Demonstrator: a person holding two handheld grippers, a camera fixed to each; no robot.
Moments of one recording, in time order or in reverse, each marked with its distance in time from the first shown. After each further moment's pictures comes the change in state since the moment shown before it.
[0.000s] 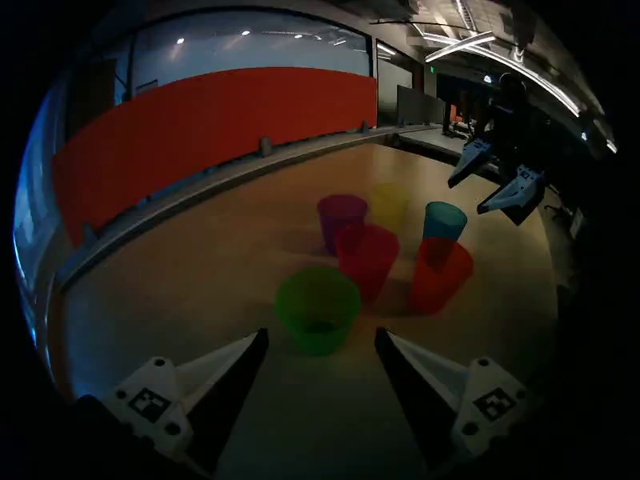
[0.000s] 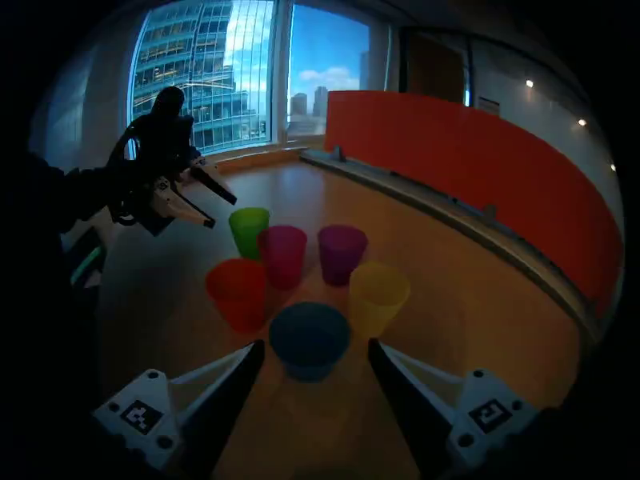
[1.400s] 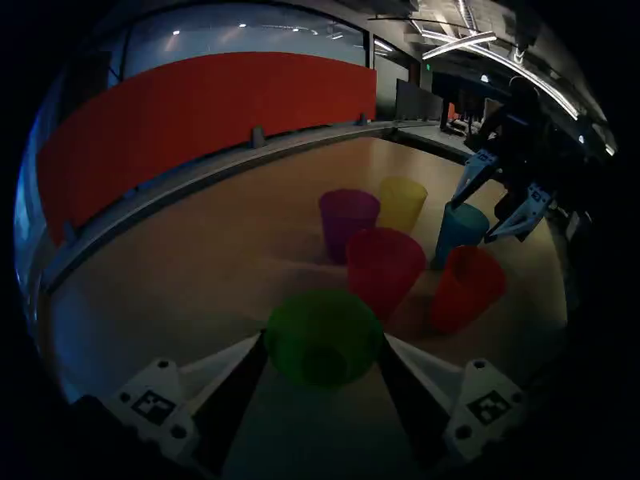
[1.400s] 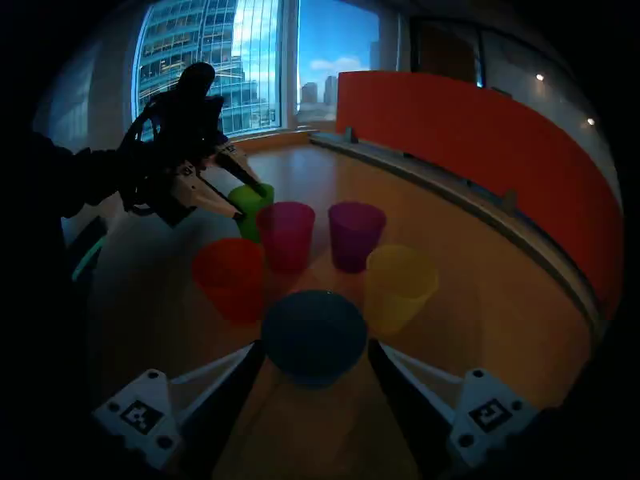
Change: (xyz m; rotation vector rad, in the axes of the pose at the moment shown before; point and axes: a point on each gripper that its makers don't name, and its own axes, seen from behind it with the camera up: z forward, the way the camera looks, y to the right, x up) left arm 0.008 -0.005 0.060 -0.042 -0.016 -0.008; right arm -0.020 -0.007 0.040 0.048 -0.050 -0.016
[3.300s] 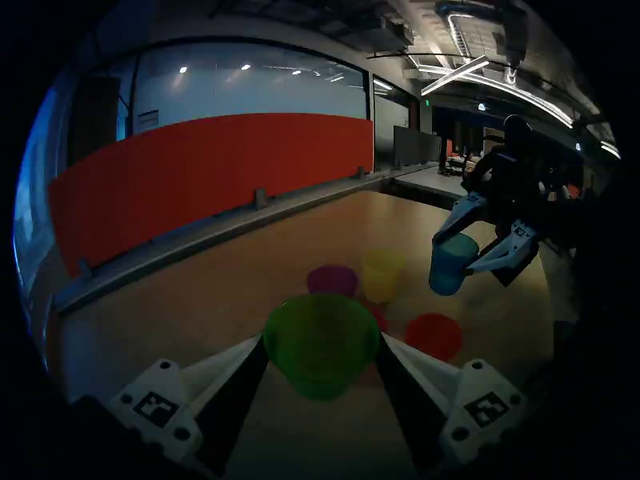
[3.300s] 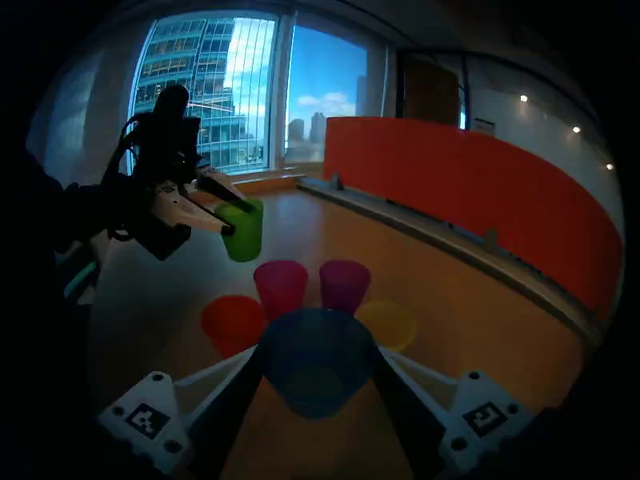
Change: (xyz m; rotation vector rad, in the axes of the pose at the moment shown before) left arm 0.078 0.020 -0.051 0.036 0.211 0.010; right arm 0.063 0.003 -0.025 -0.080 0.197 0.004
